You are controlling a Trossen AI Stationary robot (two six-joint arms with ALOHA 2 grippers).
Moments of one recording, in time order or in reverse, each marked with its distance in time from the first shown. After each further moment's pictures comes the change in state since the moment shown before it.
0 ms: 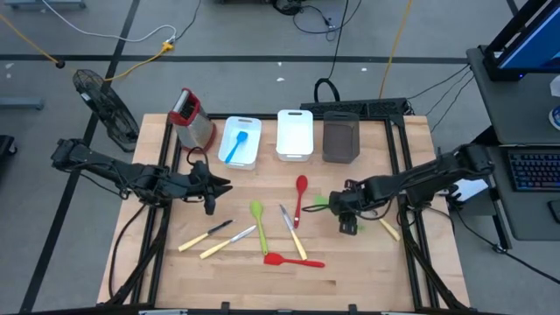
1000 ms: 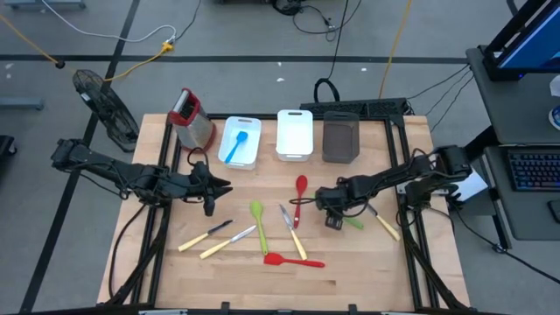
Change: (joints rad) left arm 0.000 0.000 0.000 -0.002 0.026 0.018; right arm -0.082 0.262 0.004 0.127 0.004 0.039
